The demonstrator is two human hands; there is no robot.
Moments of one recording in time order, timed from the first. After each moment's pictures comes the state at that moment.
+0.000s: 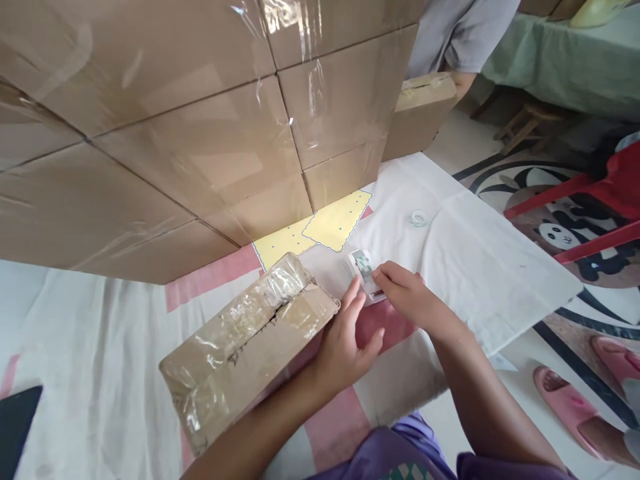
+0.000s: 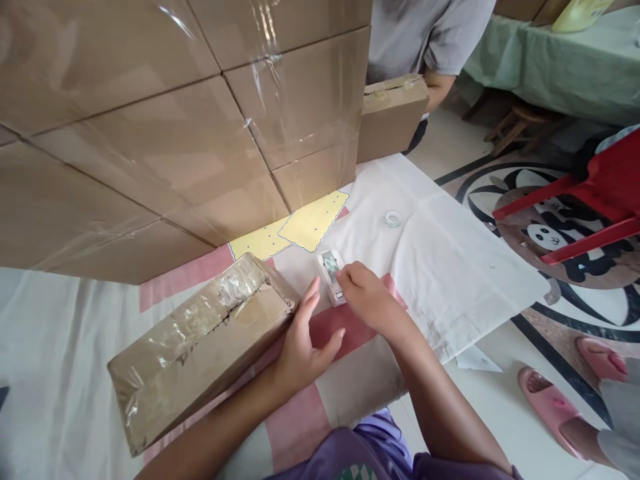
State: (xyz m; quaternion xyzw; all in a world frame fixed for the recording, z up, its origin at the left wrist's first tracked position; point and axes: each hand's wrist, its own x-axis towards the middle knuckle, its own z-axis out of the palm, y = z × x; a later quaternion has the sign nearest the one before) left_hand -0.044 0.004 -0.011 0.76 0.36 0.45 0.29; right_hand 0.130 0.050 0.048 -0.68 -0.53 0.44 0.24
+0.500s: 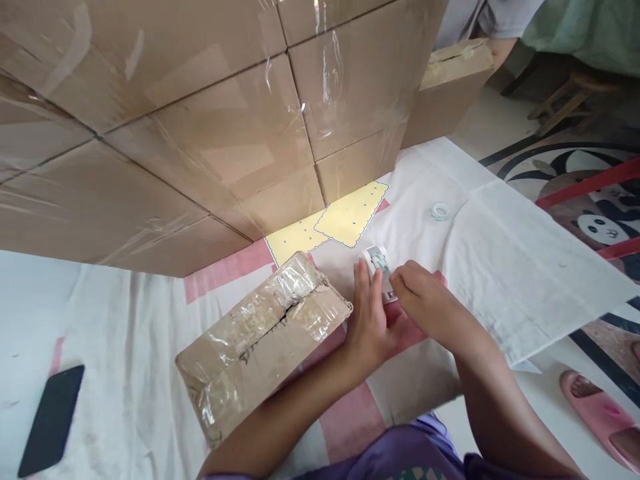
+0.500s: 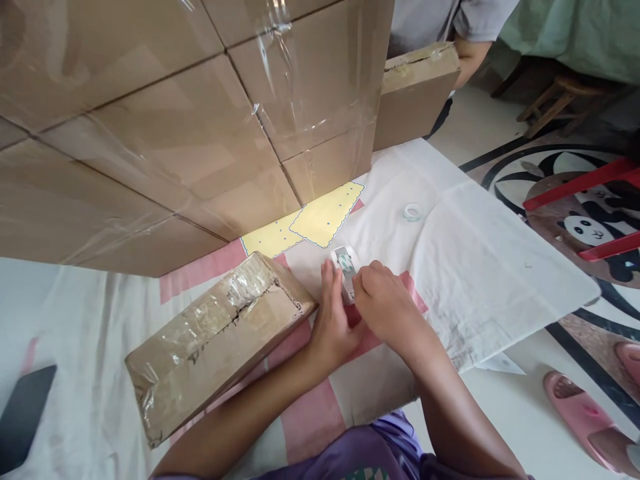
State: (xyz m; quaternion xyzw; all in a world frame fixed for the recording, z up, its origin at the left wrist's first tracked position) left_hand -0.015 0.012 -0.037 0.75 0.46 0.37 0.30; right_hand 0.121 0.047 0.056 -0.70 -0.62 0.34 0.14
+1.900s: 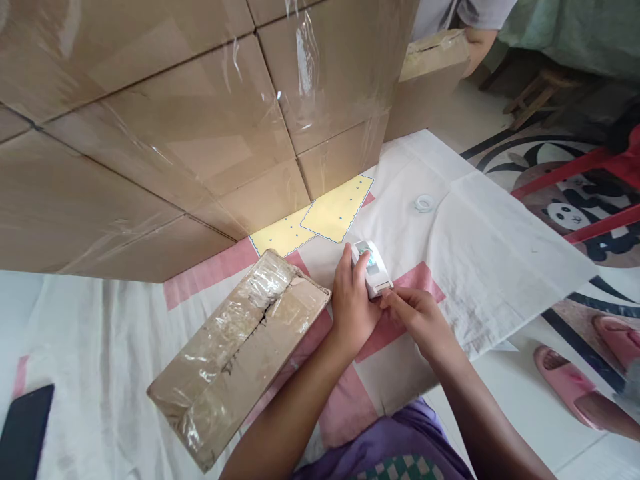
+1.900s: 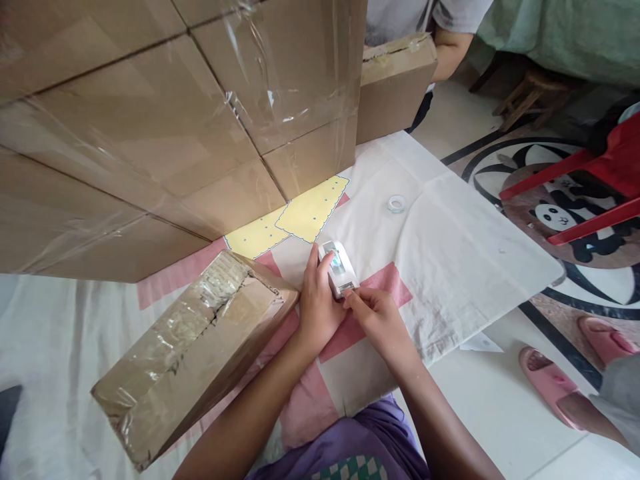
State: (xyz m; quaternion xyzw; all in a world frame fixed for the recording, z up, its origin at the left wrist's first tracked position) left_hand -0.009 0.038 -0.023 0.74 0.52 0.35 0.24; right_hand 0.123 -0.001 0.016 -0.65 -0.40 0.55 0.36
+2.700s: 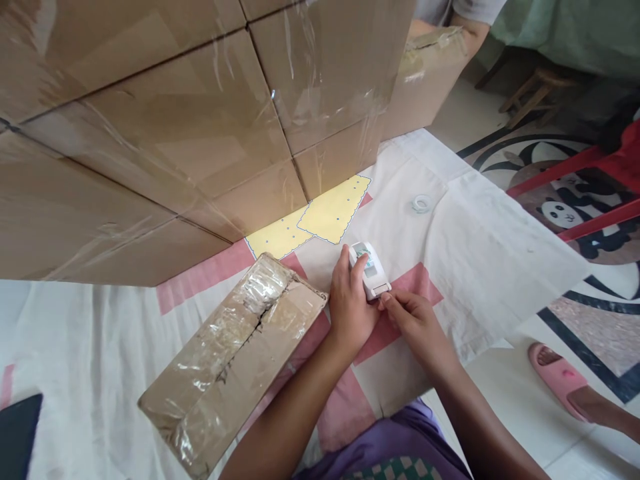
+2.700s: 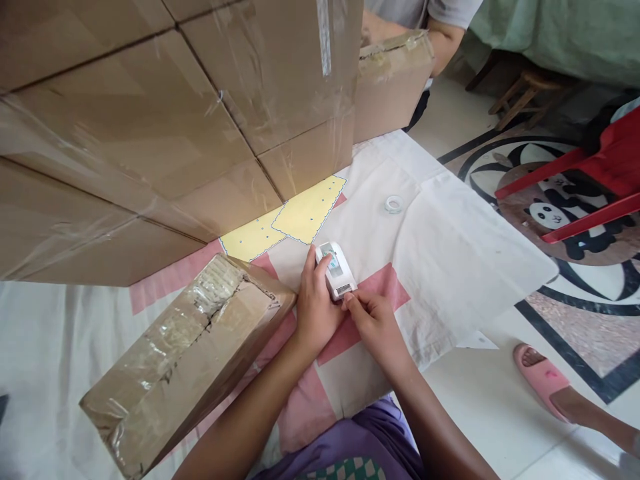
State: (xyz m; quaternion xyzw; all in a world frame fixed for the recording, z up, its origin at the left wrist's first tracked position) left_hand -0.009 0.039 -0.025 0.74 0.52 0.35 0.24; right_hand 0.119 -0.004 0.006 -0.64 -0.42 0.50 0.40
